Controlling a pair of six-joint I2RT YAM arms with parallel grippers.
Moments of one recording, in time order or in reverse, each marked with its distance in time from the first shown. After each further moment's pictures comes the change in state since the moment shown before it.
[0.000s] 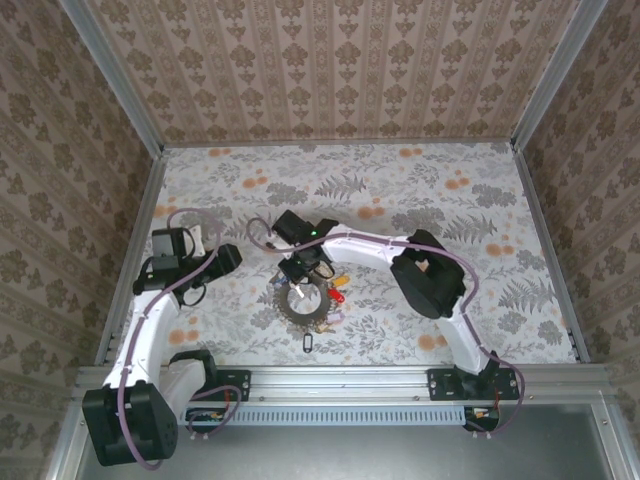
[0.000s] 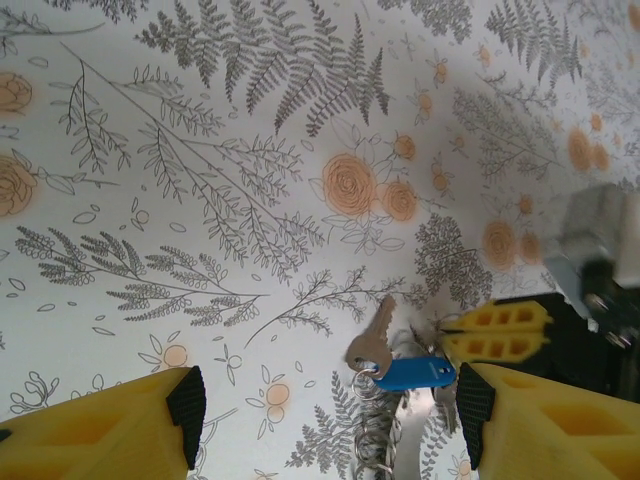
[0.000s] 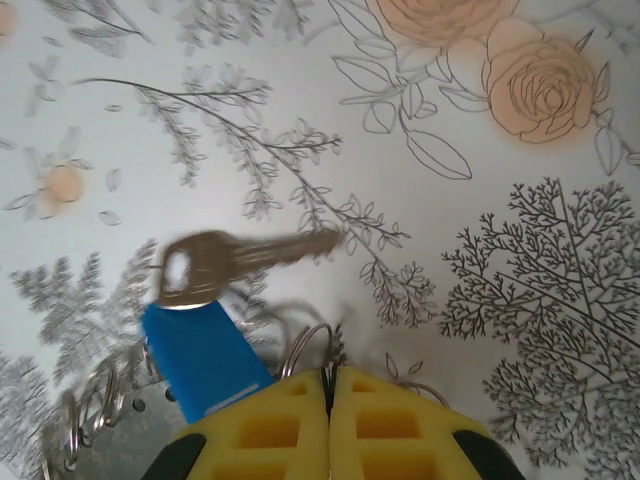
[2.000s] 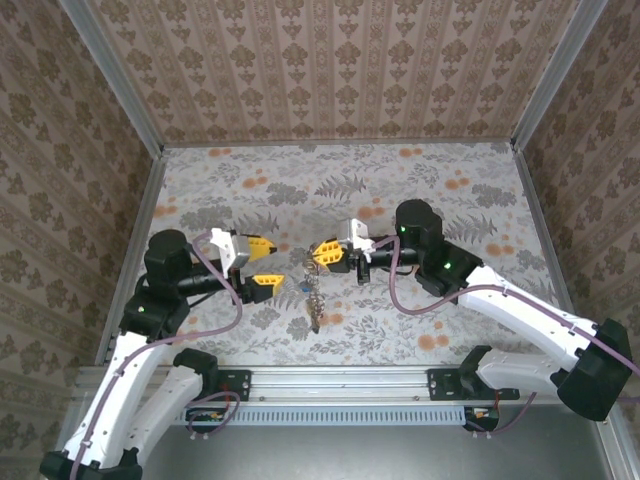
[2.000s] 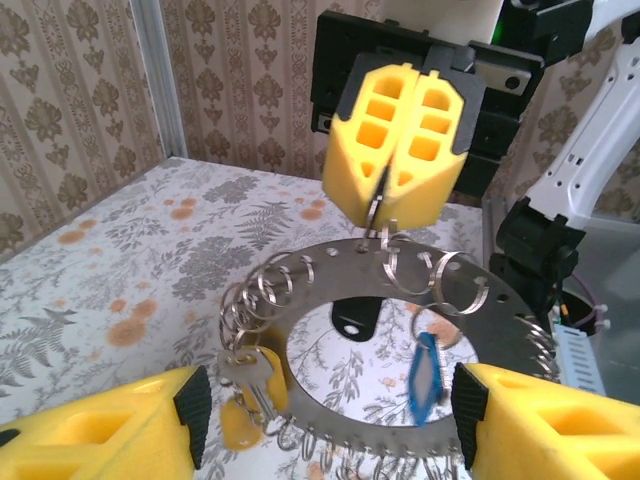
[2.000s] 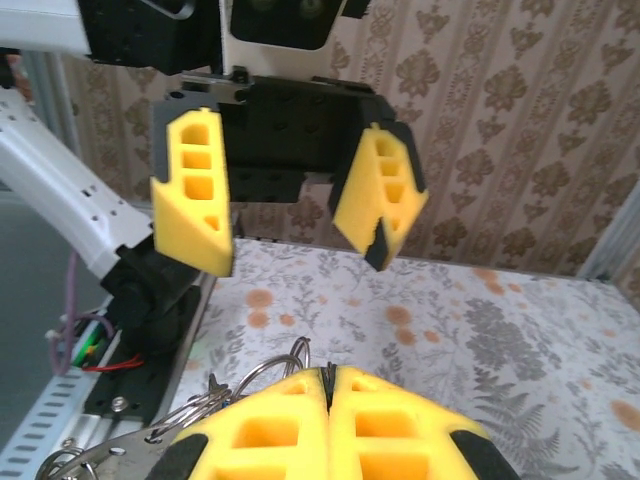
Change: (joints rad) left arm -0.400 -0.307 0.130 0.171 0.535 0.552; right arm -0.146 -0.986 -0.671 0.621 -0.631 -0.380
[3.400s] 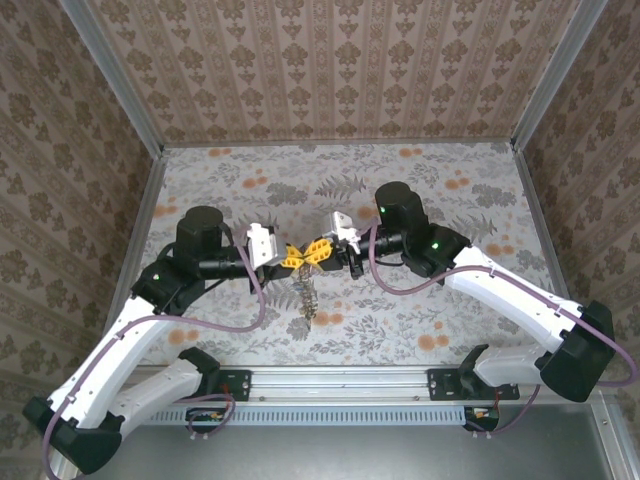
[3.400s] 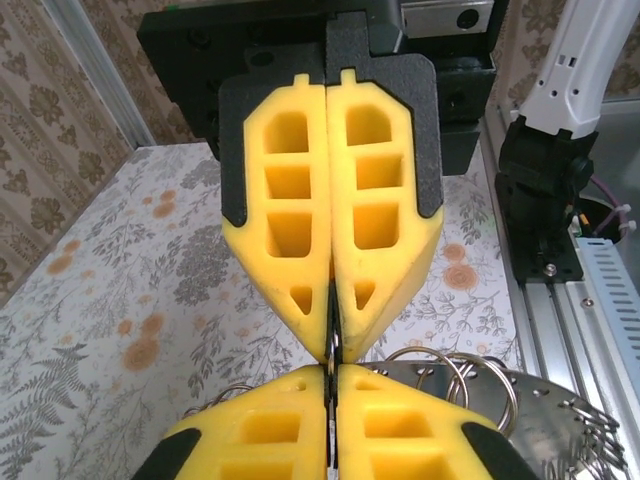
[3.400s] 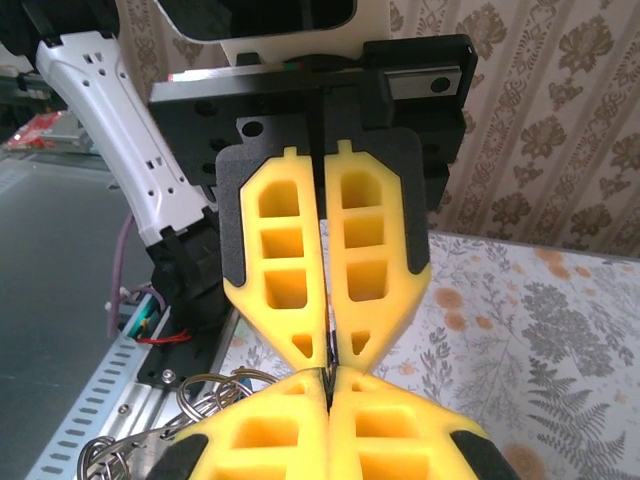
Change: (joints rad) left arm -0.254 0.228 0.205 -0.157 -0.211 0.283; right arm 0.003 0.134 0.184 -0.223 -0.078 -0.082
